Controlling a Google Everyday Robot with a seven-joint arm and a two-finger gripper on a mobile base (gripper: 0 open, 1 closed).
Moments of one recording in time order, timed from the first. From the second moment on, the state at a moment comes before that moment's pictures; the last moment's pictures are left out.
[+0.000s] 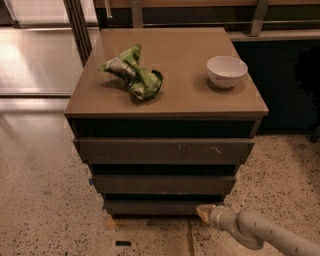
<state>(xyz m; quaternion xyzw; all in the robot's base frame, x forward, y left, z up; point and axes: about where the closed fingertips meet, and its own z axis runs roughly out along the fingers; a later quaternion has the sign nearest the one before) 0.547 -0.193 0.273 -0.25 0.87 0.20 0.39</state>
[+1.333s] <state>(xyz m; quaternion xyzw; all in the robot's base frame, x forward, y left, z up) 0.585 -0.203 0.253 -0.21 0.88 0.13 0.41</state>
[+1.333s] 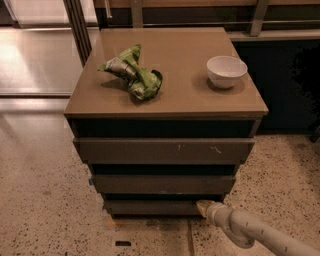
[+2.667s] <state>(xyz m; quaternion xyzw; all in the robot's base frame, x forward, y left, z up) 0.615 -0.197 0.243 -0.17 0.87 0.10 0.45</state>
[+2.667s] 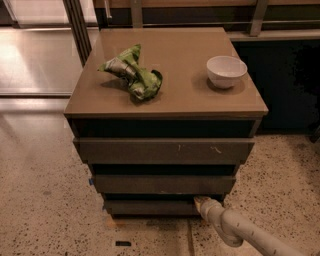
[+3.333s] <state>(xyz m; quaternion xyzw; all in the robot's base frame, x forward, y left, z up) 0.636 -0.193 0.229 -0.16 0.88 0.08 0.45</state>
